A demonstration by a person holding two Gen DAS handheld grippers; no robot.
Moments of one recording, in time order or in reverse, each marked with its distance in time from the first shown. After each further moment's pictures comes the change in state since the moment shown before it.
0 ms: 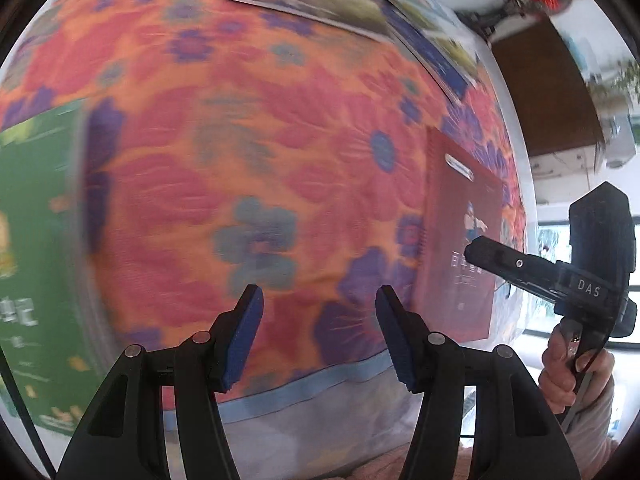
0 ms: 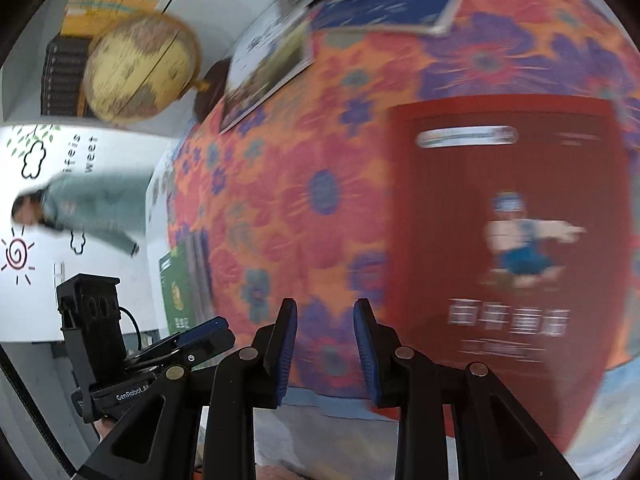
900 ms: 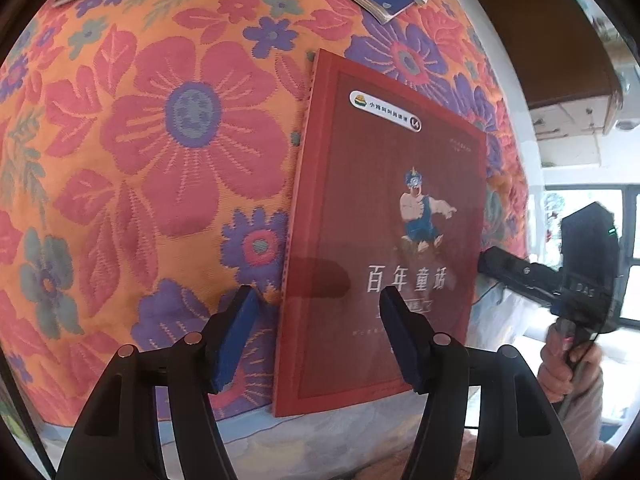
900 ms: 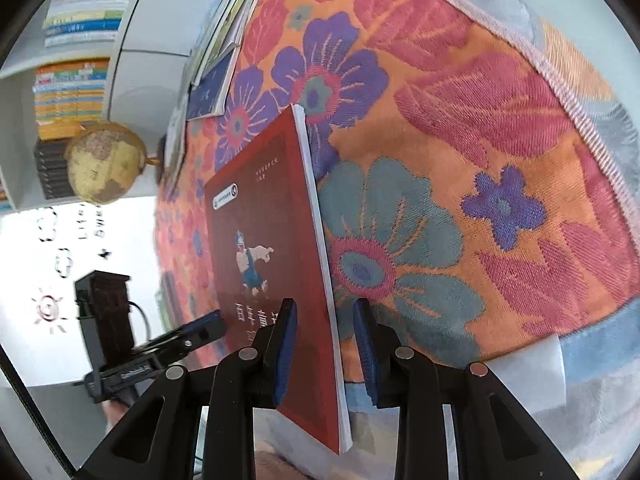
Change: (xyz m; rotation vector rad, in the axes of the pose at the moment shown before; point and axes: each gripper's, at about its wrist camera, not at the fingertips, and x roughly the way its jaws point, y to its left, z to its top) left arm 0.082 -0.108 0.015 0.053 0.109 0.010; right arm -0.070 -0.182 -0.002 0.195 -0.011 0.180
